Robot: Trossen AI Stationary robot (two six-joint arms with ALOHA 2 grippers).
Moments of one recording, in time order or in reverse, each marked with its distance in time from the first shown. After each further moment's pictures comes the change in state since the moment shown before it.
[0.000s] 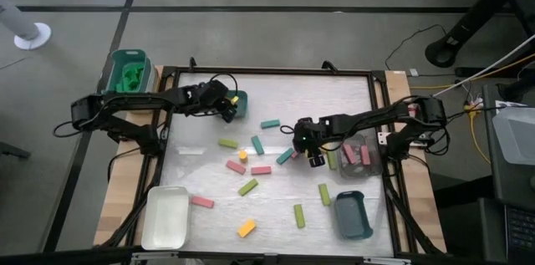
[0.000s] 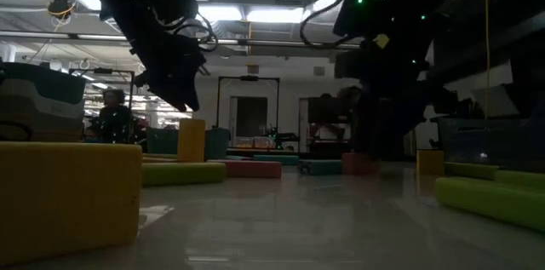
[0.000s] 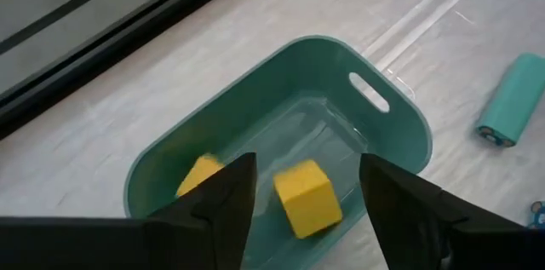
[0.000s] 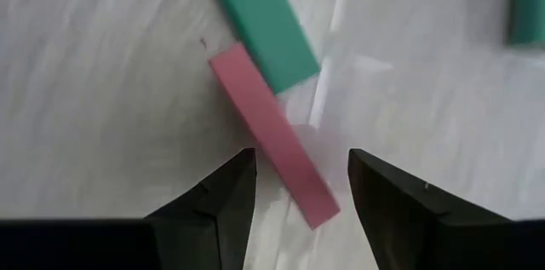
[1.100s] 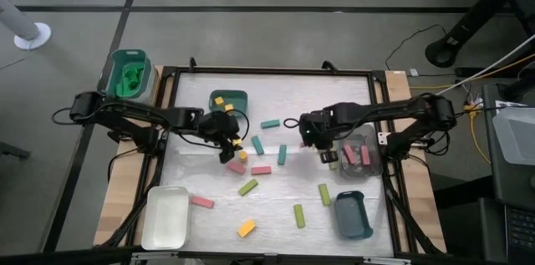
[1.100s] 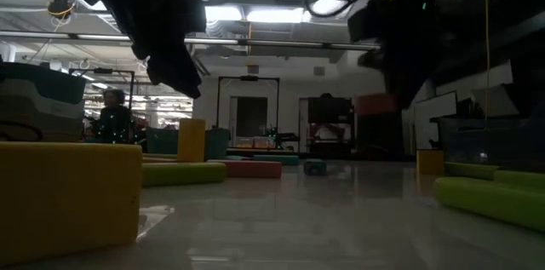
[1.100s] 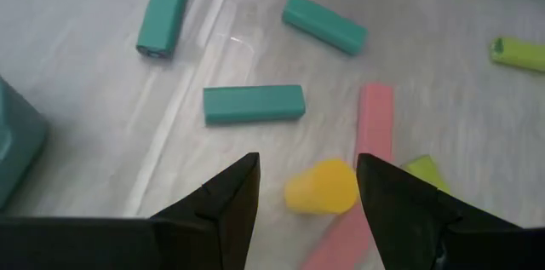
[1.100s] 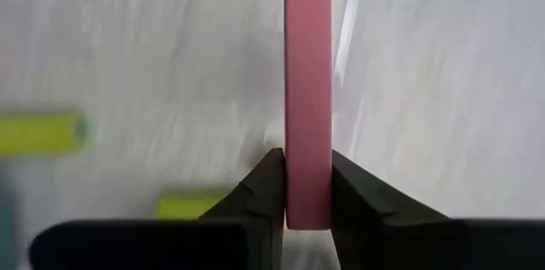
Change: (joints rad) left arm -0.384 -0.002 0.001 0.060 0.323 0.001; right arm 0.001 -0.098 0.272 -0.610 -0.025 0.118
